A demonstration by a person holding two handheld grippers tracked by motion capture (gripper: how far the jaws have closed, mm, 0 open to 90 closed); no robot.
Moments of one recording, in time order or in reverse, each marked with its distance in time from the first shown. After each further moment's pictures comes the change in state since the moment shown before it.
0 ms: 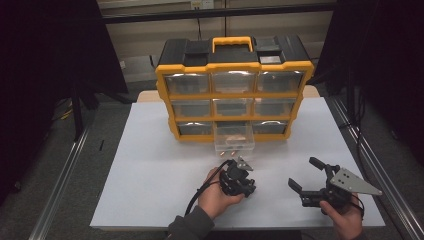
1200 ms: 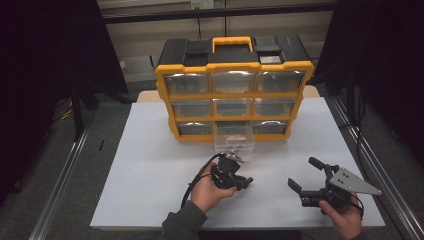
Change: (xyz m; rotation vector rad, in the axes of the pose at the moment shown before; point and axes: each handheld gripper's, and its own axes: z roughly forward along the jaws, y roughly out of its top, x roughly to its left) left arm 0.020 0.002 -0.022 -0.007 -0.078 -0.066; right arm 0.000 -0.001 0.001 -0.001 0.007 0.001
